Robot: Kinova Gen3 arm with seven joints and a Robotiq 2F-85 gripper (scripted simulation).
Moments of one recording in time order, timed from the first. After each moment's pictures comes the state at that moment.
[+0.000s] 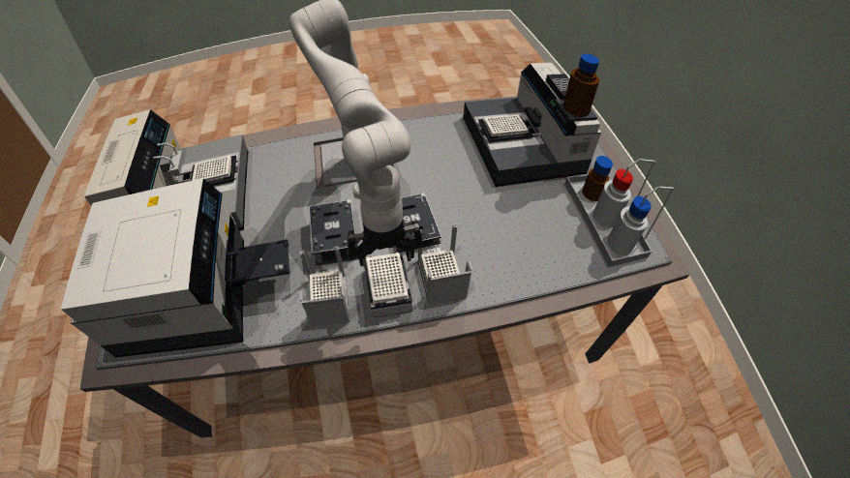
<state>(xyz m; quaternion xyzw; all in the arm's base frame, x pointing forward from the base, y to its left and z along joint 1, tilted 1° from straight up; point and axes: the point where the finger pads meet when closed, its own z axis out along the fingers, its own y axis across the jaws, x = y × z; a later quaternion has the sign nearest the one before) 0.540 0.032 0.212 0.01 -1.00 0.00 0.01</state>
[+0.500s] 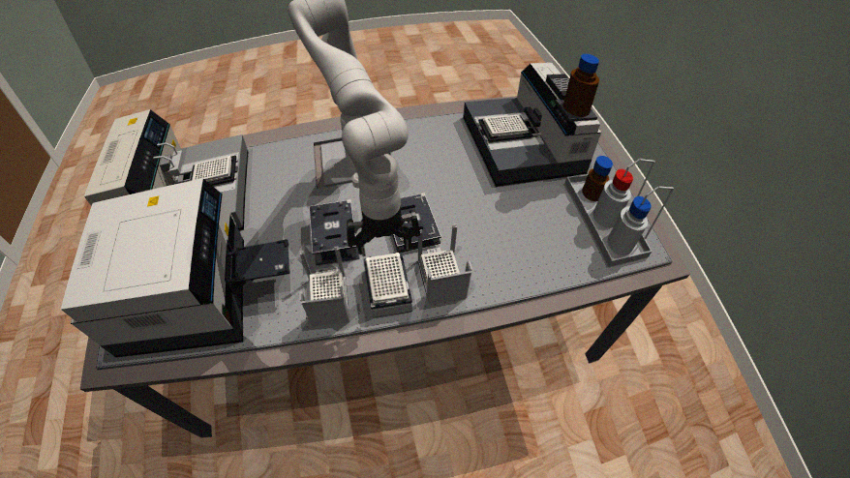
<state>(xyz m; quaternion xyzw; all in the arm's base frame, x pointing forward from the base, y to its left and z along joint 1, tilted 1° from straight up) 0.508 0.032 0.209 0.01 -1.00 0.00 0.01</state>
